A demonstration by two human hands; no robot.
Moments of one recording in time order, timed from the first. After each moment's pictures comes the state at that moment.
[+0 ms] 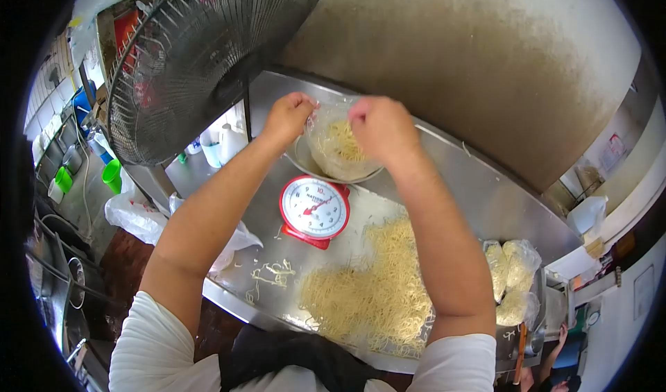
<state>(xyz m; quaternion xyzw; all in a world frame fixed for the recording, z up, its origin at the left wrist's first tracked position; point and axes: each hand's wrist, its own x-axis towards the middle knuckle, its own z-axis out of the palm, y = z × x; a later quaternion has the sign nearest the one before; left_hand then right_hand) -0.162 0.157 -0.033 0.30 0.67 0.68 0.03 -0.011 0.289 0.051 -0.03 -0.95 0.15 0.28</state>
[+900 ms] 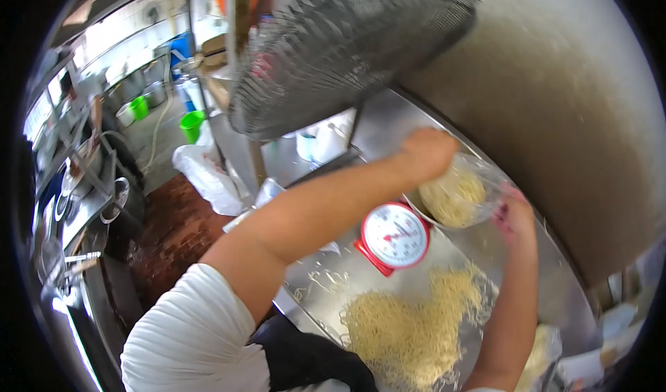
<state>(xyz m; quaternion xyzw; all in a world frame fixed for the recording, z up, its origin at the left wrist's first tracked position) -0.139 0.160 0.006 0.41 0.86 0.25 -0.17 -0.009 0.394 -0.007 -0.20 -0.69 0.67 0.18</state>
